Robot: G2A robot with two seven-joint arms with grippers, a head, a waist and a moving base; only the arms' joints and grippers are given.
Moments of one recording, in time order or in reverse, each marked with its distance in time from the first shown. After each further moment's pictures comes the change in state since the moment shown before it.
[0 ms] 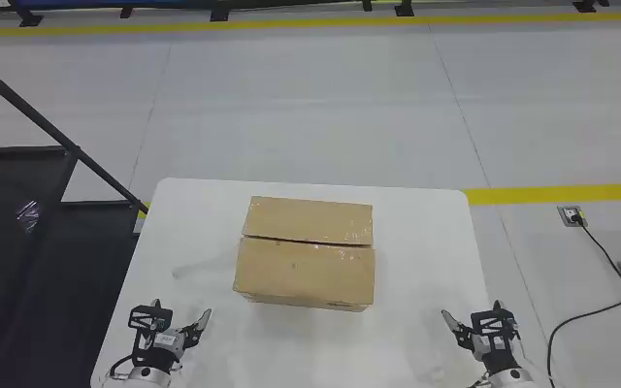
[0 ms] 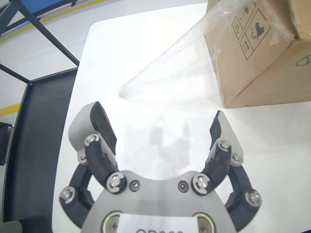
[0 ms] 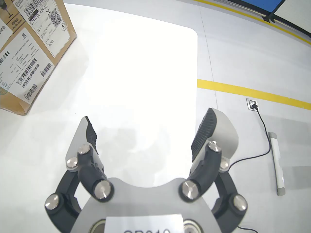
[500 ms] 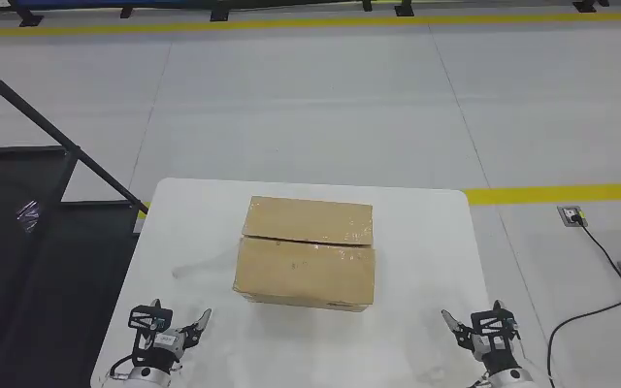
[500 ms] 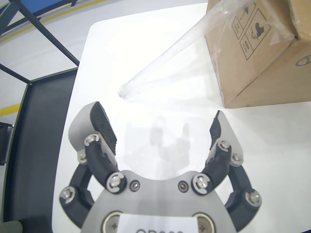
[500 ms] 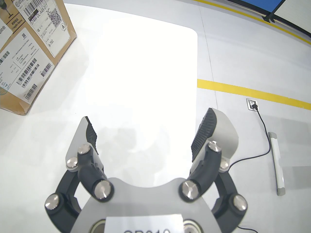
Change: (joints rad) left arm 0.000 0.000 0.000 0.000 0.000 0.000 0.000; right arm 0.000 0.000 0.000 0.000 0.000 0.000 0.000
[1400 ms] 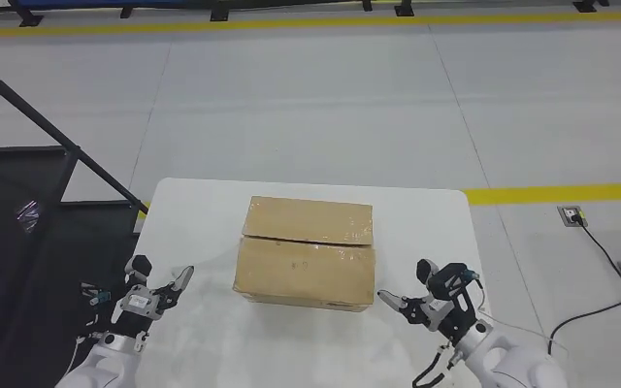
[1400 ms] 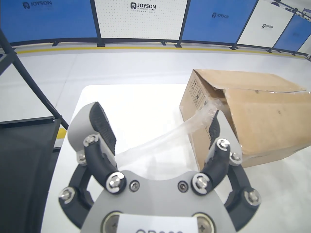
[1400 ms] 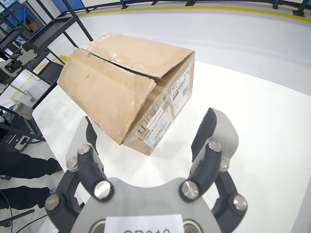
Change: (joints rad) left arm -0.157 0.009 -0.134 0.039 -0.265 -0.316 0.147; right arm 0.237 0.006 -0.105 -0.204 0.364 -0.354 0.372
